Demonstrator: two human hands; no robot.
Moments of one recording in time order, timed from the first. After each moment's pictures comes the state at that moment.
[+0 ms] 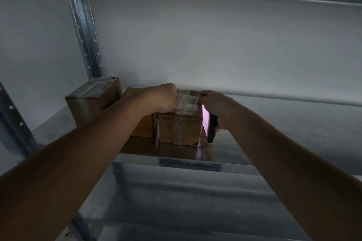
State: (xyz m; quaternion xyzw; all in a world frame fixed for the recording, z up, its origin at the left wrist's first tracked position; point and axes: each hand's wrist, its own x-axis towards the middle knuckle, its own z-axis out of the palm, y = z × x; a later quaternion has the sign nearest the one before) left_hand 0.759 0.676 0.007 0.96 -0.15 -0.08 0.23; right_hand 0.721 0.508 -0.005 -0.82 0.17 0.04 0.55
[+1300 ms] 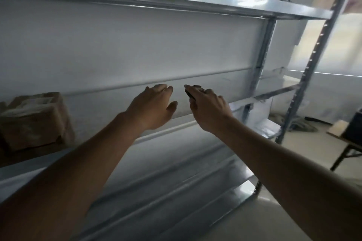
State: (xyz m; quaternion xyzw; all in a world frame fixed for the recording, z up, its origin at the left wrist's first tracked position) left_hand 0.549 0.411 -0.008 0.86 -0.48 0.14 0.12; right_hand 0.443 0.252 -0.031 -0.95 0.22 -0.22 0.06
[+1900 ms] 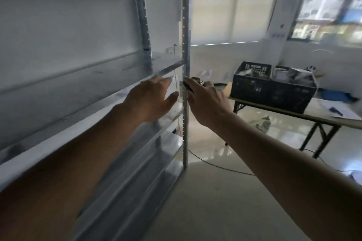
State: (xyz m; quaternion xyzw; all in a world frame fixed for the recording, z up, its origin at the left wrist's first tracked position) left_hand 0.307 0.030 -0.021 0.71 -0.68 0.09 0.14; right_hand 0.141 -0.049 -0.058 -0.86 0.45 -0.25 0.02
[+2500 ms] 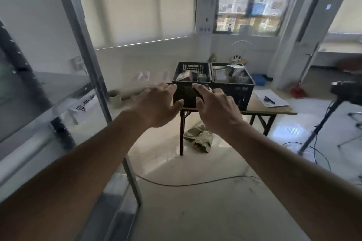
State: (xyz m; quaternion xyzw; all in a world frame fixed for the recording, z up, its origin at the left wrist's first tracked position) left_hand 0.185 -0.375 -0.061 0.57 -0.81 0.05 0.12; right_hand -0.007 -0.360 -0.086 -0.72 0.65 -0.24 0.01
